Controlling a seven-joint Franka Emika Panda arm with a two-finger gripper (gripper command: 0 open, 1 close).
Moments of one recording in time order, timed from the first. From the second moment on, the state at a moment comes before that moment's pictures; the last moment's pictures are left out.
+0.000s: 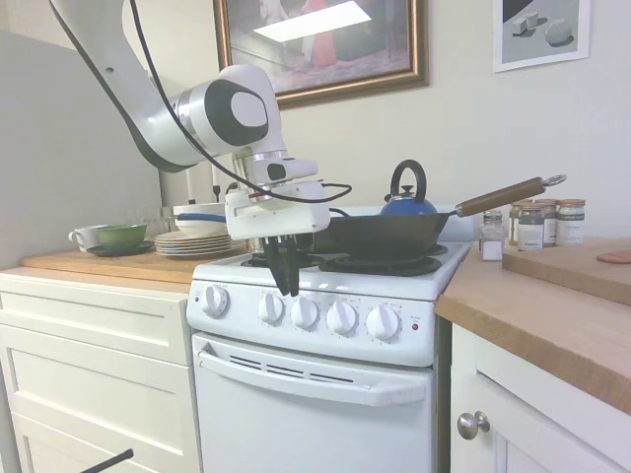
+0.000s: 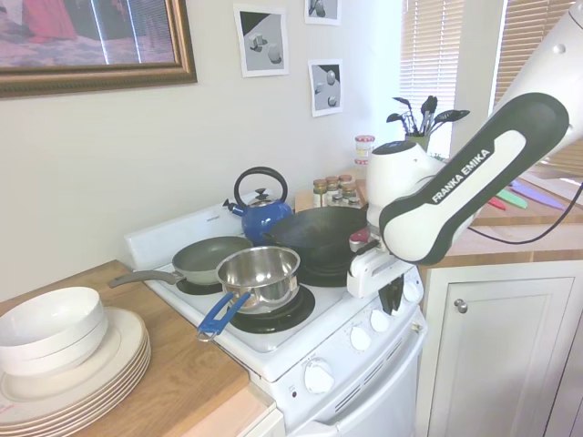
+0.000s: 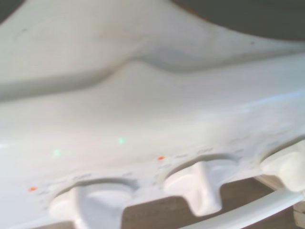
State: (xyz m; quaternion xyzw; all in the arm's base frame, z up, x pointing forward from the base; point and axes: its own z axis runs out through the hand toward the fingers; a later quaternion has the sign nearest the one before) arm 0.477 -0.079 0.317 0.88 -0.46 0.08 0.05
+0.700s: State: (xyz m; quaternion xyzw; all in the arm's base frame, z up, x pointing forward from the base) arm 0.494 -0.089 0.300 0.88 -0.47 0.09 0.07
